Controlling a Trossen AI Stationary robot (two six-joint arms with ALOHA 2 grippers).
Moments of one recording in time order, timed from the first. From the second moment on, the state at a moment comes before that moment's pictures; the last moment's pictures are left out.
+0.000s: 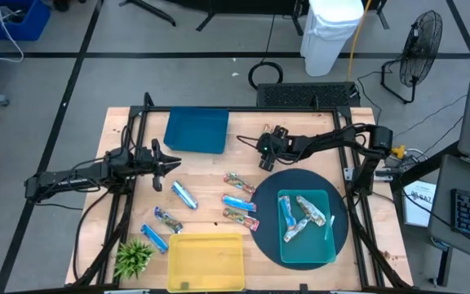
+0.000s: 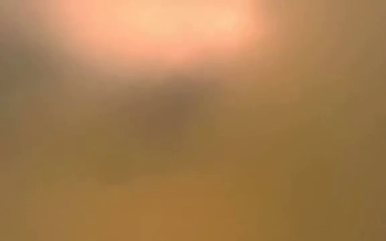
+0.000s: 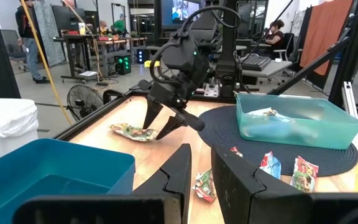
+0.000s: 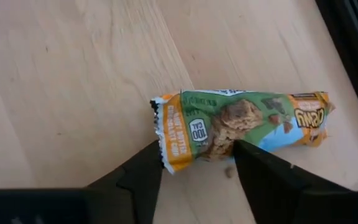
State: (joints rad) left arm 0.22 0.16 0.01 0.13 0.08 -0.03; right arm -0.30 1.78 0.87 -0.09 0.39 -0.06
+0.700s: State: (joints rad) left arm 0.22 0.16 0.01 0.13 0.08 -0.03; right arm -0.09 1.66 0.87 0.01 0.39 -0.16
